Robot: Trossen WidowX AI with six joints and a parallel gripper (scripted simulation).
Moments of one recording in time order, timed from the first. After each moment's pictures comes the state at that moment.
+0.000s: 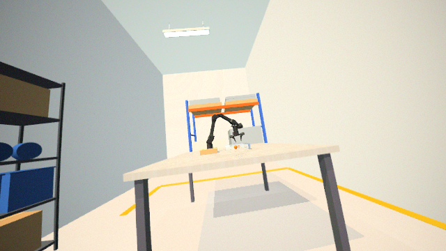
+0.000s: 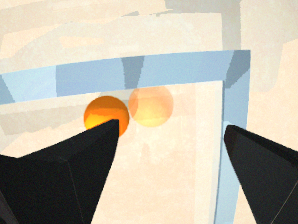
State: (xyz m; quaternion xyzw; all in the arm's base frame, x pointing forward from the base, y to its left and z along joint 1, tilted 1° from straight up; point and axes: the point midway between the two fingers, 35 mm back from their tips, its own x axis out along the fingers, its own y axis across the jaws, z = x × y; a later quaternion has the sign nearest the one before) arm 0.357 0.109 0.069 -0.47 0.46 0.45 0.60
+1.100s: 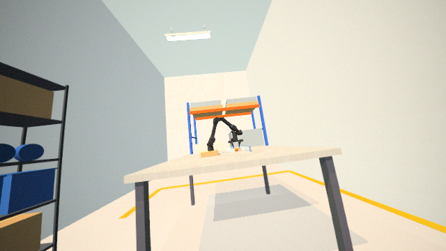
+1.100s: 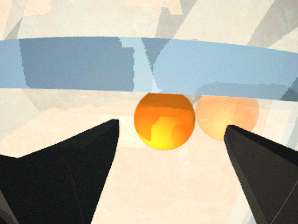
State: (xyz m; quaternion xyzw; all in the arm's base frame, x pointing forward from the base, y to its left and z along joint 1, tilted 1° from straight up) arm 0.319 0.109 0.026 -0.50 0.50 0.49 0.51
